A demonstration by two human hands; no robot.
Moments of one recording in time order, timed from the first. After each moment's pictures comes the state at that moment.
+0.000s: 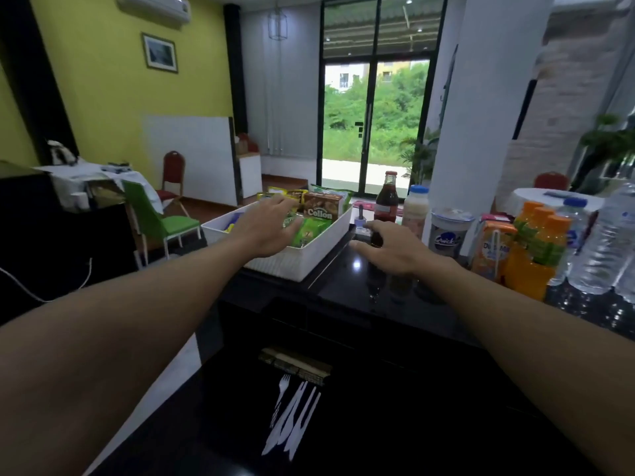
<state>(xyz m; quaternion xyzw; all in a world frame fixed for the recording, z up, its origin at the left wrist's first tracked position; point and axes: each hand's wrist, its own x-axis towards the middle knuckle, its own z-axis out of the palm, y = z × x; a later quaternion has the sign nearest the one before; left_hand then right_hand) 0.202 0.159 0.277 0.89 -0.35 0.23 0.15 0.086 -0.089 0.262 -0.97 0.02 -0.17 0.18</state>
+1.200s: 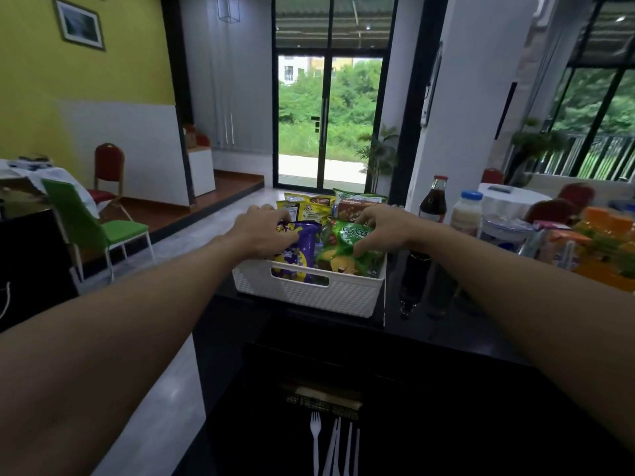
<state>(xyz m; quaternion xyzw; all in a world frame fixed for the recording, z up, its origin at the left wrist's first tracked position) 0.378 0.218 0.263 0.91 -0.37 0.08 0.15 0.226 0.006 0.304 -0.98 0.12 -0.06 0.16</state>
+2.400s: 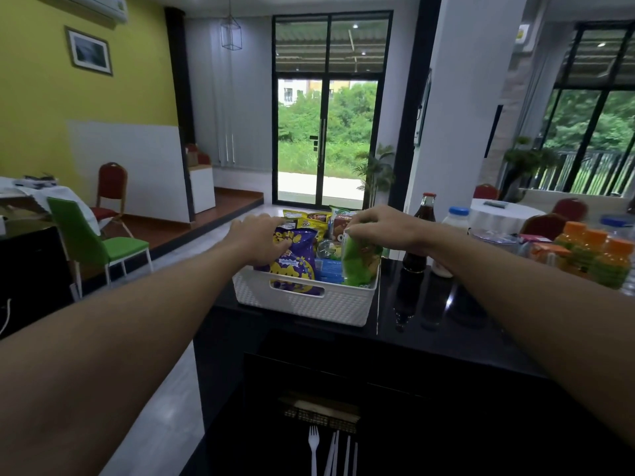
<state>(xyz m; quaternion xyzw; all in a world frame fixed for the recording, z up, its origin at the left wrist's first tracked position) 0.367 0.225 0.281 0.92 -0.35 0.15 0.07 0.200 0.016 0.329 -0.94 0.04 -0.09 0.32</state>
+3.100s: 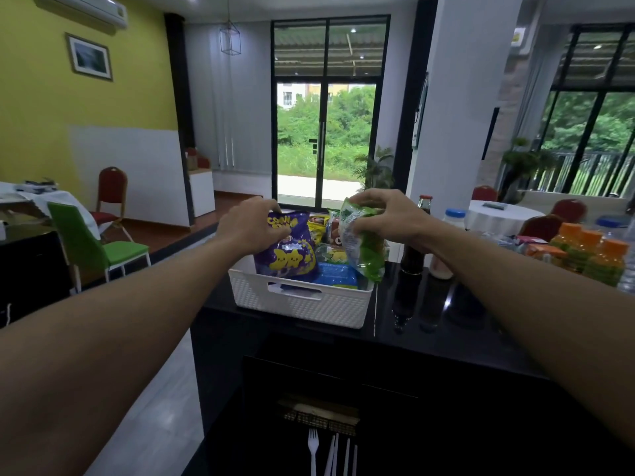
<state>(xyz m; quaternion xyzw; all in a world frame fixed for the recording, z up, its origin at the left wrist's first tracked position) 0.354 0.232 0.306 0.90 -0.34 0.19 0.21 0.196 0.006 0.337 -0.89 0.05 -0.20 0.41</state>
